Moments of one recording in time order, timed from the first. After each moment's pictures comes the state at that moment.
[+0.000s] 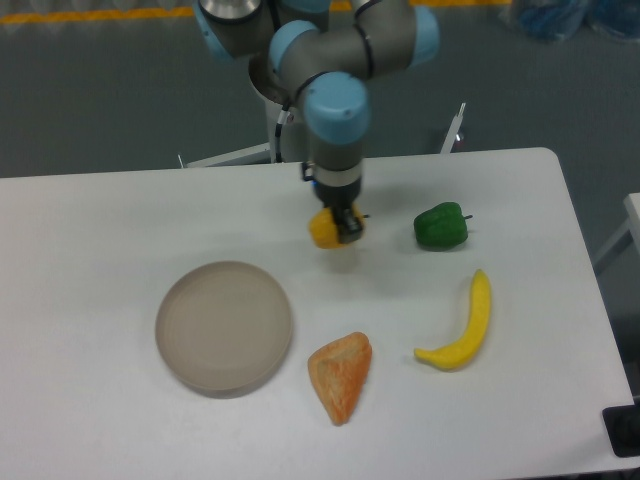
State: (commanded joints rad) arm 2.30 -1.65 -1.82 -1.17 1.61 1.57
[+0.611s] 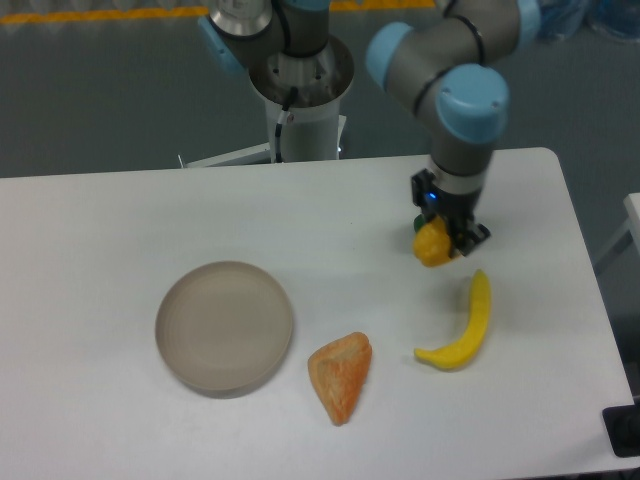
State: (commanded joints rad) arm 2.38 -1.90 -1.49 -1.29 1.58 1.57
